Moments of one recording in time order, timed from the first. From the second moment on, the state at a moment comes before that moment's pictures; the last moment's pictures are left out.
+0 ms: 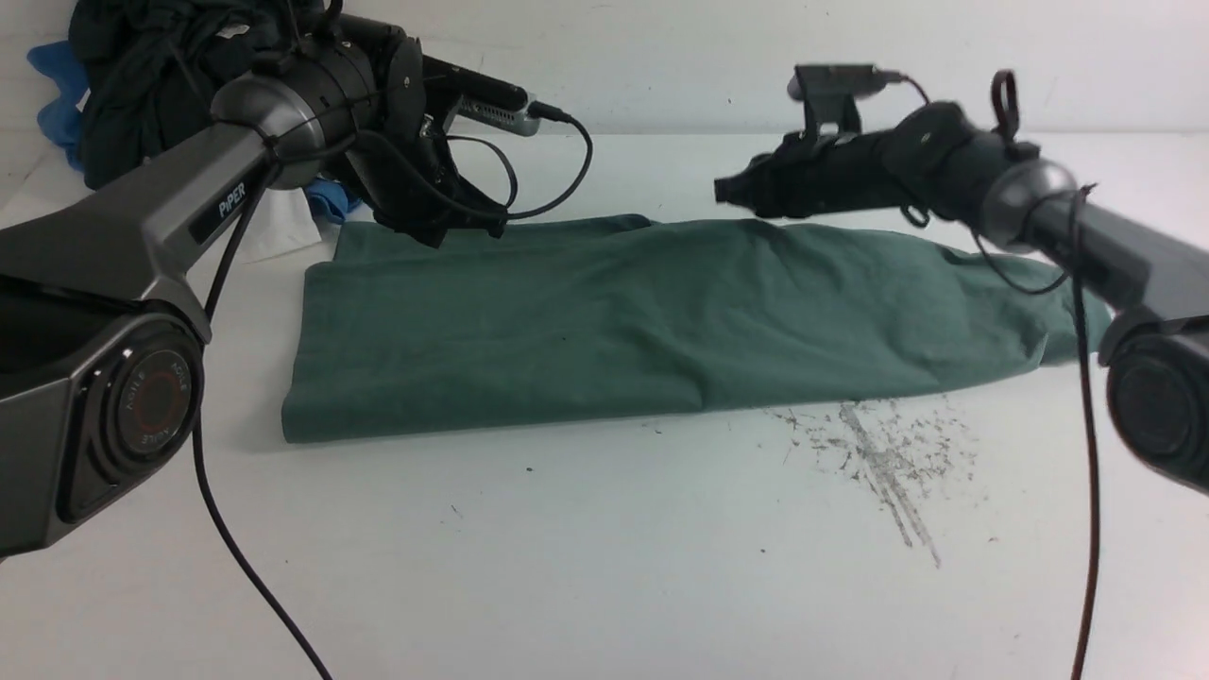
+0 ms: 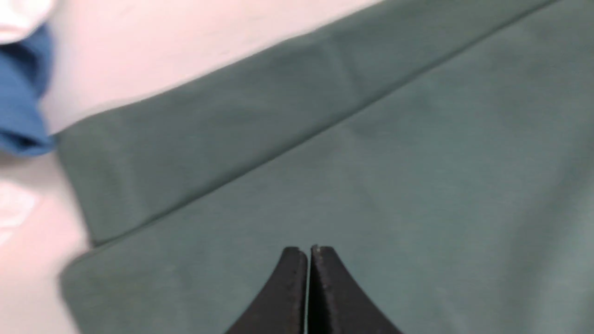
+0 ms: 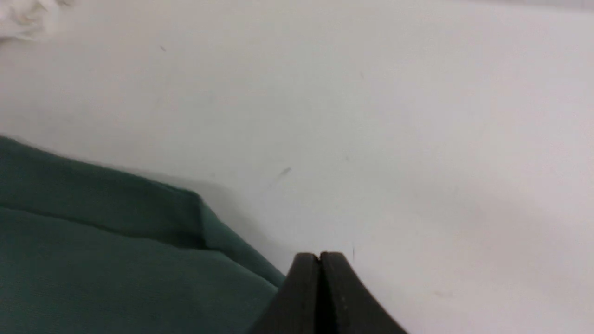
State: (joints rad) right arm 0.18 2.51 -2.27 0.80 0.65 -0.74; left arm -0.22 2.37 -2.19 0.09 0.94 0.05
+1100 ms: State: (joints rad) right arm -0.16 2.38 -2.06 0.17 1.24 -0.22; left arm -0.16 1.33 -1.55 -0.31 1.21 0.47
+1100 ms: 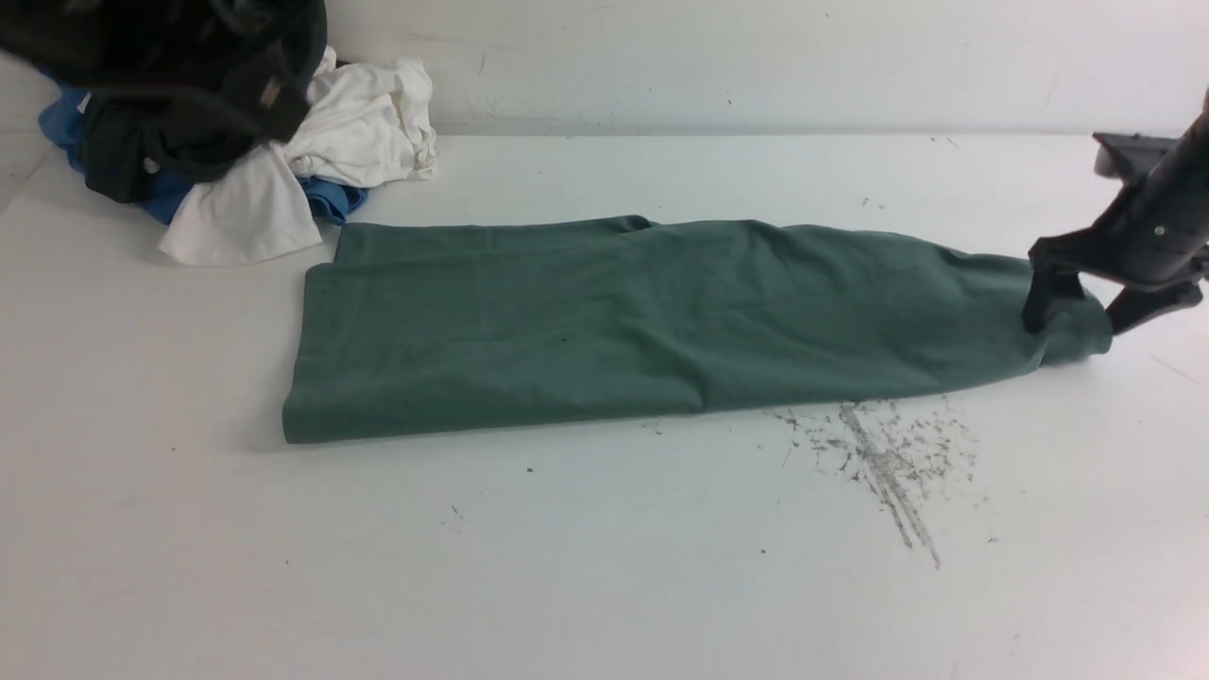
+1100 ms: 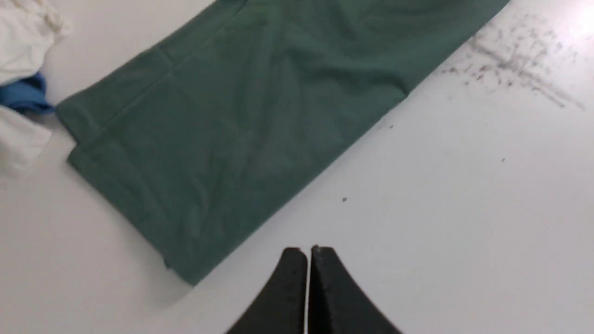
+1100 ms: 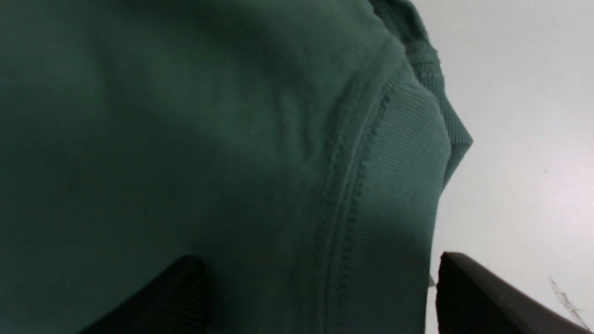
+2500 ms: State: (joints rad) right arm 0.41 2.25 -2.07 0.37 1.07 -0.11; left arm -0.16 0.85 -0.70 0.05 0.69 -0.10
